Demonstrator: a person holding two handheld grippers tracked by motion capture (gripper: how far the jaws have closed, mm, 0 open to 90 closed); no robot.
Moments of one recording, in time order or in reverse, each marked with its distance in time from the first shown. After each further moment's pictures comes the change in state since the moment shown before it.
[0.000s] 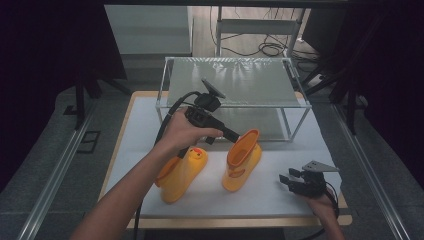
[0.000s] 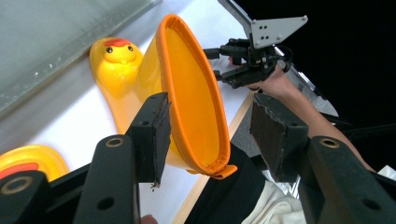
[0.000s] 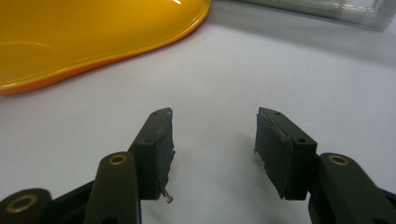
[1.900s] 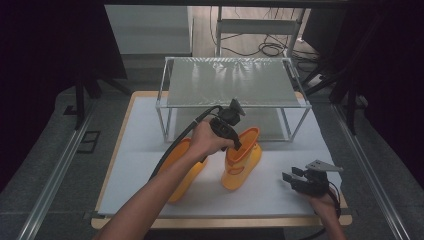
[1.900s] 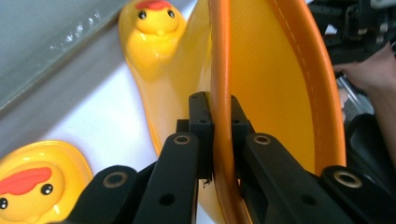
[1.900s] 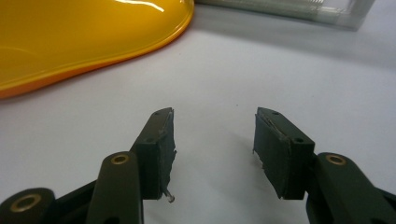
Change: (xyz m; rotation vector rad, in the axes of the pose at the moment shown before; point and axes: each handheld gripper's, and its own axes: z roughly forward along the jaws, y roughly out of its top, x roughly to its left) left arm 0.014 0.015 0.081 0.148 0.195 -0.054; right arm -0.007 -0.001 -0.004 -0.024 -0.029 0.036
